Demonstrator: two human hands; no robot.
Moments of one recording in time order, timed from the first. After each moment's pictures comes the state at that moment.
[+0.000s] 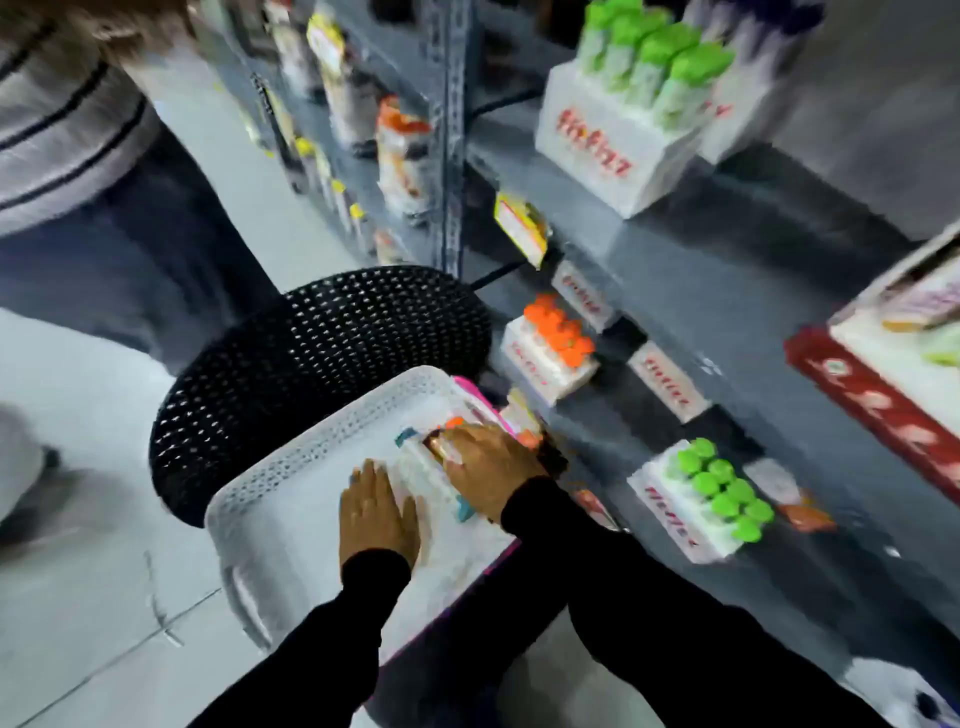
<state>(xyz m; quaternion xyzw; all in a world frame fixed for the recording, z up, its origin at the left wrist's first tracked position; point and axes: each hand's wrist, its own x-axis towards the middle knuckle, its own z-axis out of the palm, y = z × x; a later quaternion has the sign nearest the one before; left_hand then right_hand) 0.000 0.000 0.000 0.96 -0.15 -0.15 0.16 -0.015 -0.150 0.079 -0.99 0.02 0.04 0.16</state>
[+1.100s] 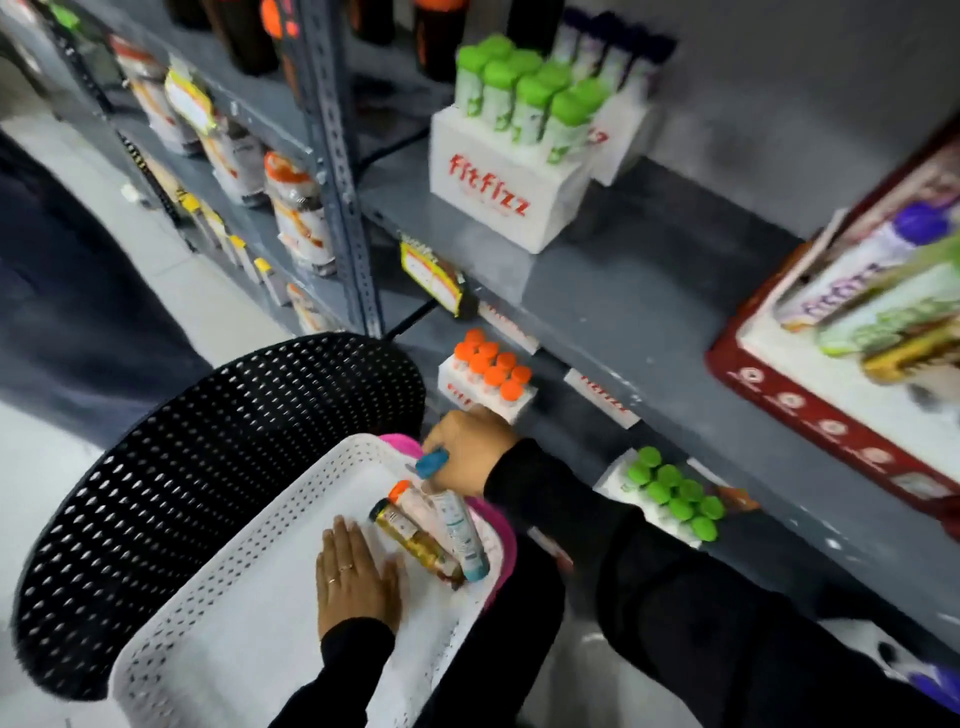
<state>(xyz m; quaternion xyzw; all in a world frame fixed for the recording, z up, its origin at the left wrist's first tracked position) 0.017 -0.034 -0.020 0.95 -0.20 -0.14 0.16 0.018 -0.210 0.181 -0.94 0.17 0.19 0.23</state>
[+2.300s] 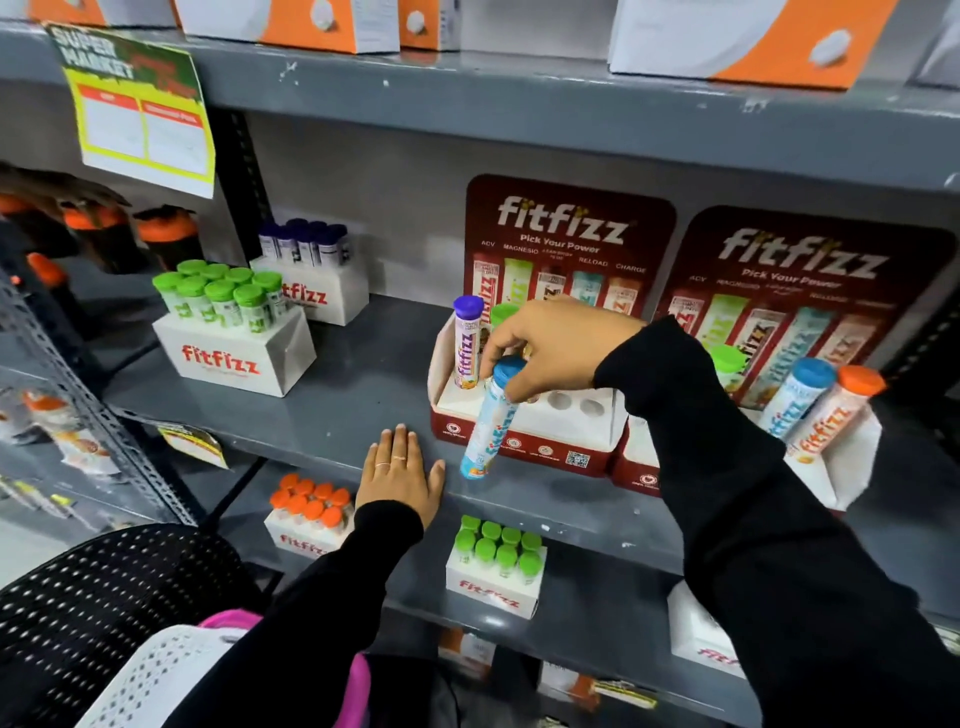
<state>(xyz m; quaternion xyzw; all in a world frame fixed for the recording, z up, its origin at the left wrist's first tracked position) -0.055 -0.306 0.159 0.83 -0.55 -0.02 0.08 -0.214 -0.348 0.405 -0.93 0.33 0.03 0.14</state>
